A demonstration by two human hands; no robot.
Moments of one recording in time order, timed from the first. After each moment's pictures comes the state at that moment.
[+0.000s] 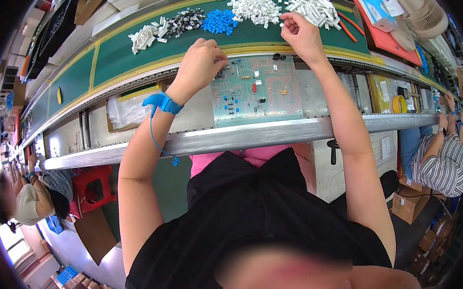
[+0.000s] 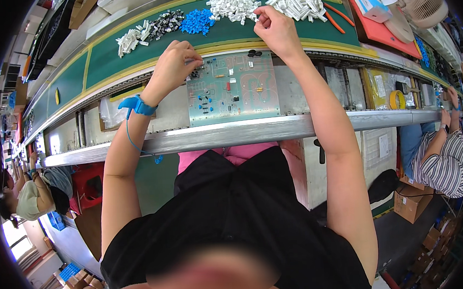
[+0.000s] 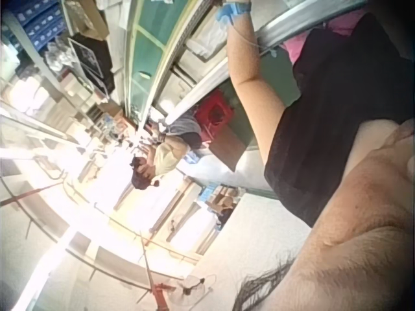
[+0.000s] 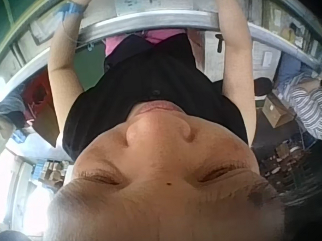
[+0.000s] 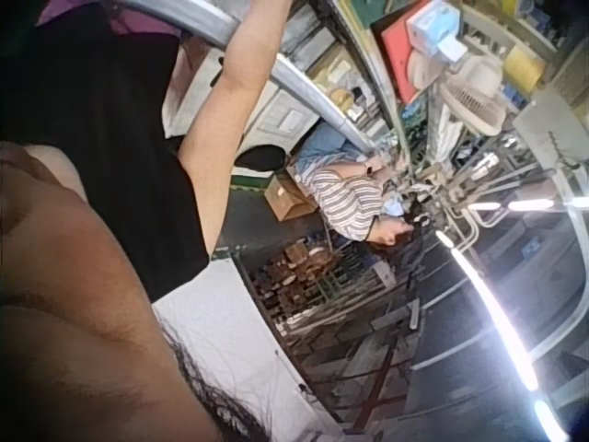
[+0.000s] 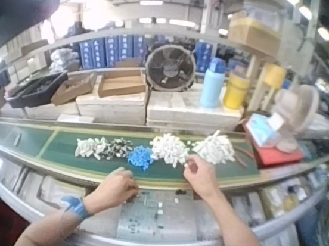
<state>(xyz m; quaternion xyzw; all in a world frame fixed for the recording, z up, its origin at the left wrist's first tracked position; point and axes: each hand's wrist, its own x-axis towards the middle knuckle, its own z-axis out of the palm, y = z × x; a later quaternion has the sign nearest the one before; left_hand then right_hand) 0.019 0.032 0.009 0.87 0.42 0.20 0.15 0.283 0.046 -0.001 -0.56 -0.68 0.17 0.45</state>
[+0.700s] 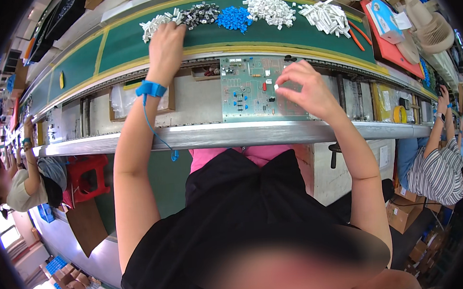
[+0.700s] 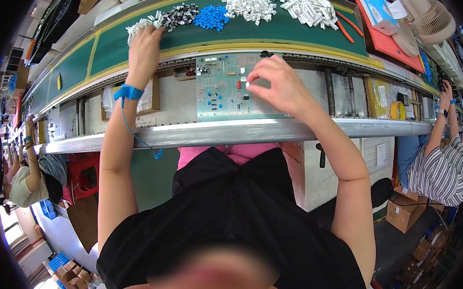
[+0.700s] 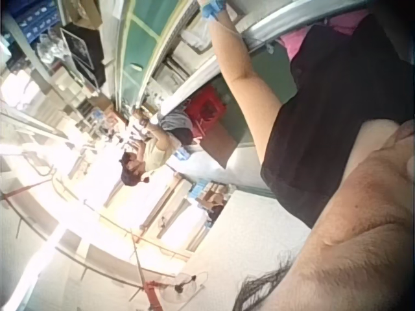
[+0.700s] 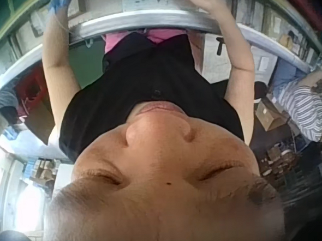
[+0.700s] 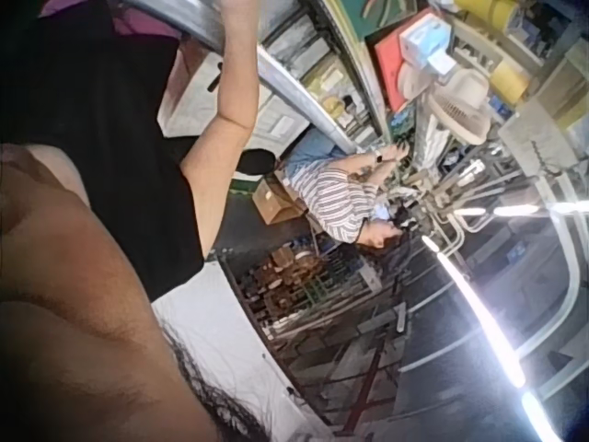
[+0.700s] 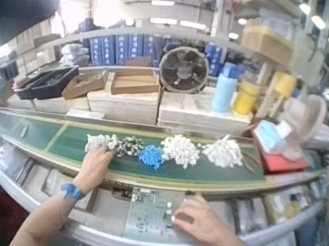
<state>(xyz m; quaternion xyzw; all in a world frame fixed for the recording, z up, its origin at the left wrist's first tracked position) -0.057 0.066 -0.001 0.82 0.49 0.23 -0.16 0.258 -0.053 0.032 -0.44 -0.82 0.24 0.27</state>
